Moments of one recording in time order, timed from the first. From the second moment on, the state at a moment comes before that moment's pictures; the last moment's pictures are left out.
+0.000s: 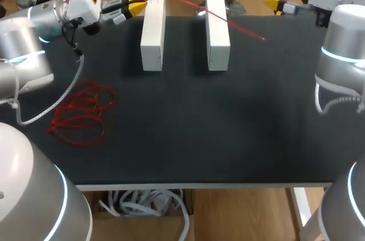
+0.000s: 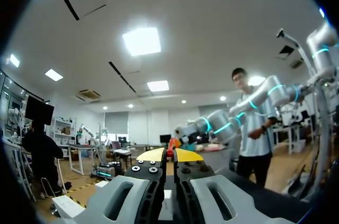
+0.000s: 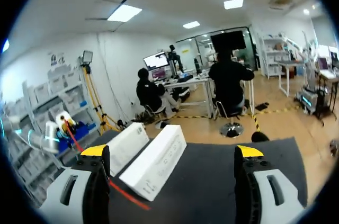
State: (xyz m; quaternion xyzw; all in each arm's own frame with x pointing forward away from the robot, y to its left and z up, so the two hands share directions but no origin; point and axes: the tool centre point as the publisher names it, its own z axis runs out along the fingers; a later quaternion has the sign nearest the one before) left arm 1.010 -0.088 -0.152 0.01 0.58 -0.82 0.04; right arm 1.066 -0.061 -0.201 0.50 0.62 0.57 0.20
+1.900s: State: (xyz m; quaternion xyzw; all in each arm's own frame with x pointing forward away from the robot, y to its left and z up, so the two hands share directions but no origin) left arm 1.010 -0.089 -0.151 0.01 0.58 -0.82 0.04; right arm 0.978 -0.037 -0.186 0.71 0.30 0.63 -0.05
